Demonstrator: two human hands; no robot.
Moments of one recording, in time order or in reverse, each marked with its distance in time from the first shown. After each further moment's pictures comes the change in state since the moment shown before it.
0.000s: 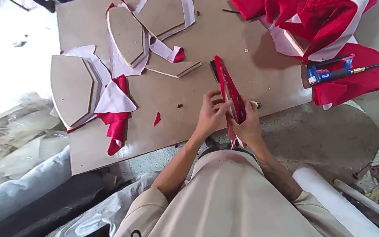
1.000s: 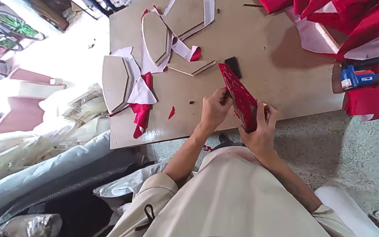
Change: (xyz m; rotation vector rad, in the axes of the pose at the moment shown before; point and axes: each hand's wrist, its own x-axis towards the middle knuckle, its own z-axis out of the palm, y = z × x) left_hand 0.023 0.029 0.035 0.604 0.204 0.286; right_hand -0.005 0.032 -0.033 -0.097 0.165 -0.295
